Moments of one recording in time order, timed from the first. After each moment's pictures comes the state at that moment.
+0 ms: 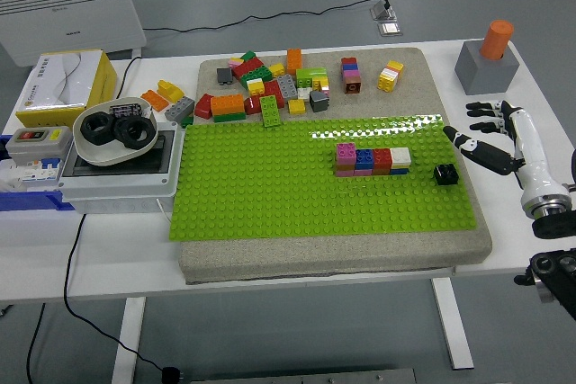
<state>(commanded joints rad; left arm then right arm) 0.01 0.06 -2.10 -0.27 2.24 -0.01 0.28 0.11 -0.29 1.21 1.46 -1.58 -0.38 -0.02</state>
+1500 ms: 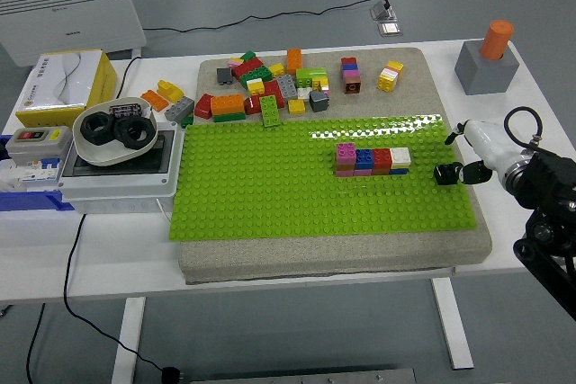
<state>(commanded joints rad) -0.01 0.05 -2.11 -0.28 2.23 0.03 0.25 0.31 -0.36 1.10 1.49 -2.09 0.22 -0.52</state>
